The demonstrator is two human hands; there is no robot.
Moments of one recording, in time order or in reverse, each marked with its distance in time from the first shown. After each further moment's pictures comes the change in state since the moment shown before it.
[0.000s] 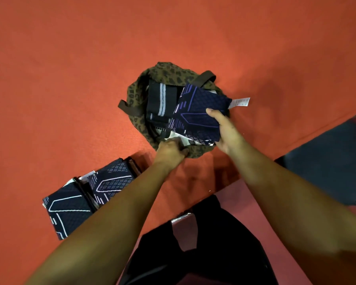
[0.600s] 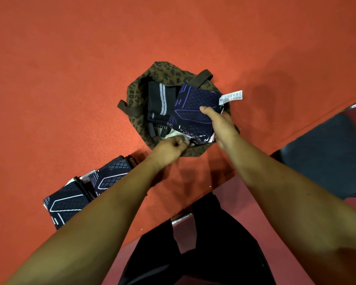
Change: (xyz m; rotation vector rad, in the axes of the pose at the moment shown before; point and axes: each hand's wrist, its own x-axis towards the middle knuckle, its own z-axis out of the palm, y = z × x) left_hand -0.030 0.012 -0.030 -0.226 -0.148 0.027; right_hand -0.007 0.002 0.009 -0.208 0.183 -0.114
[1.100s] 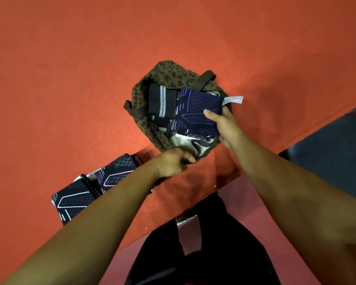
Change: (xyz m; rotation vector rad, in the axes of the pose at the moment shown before) left_hand -0.018 -0.013 -0.002 0.276 -0.307 0.192; right_hand -0.003 0.004 -0.005 -0.028 -0.118 -0.022
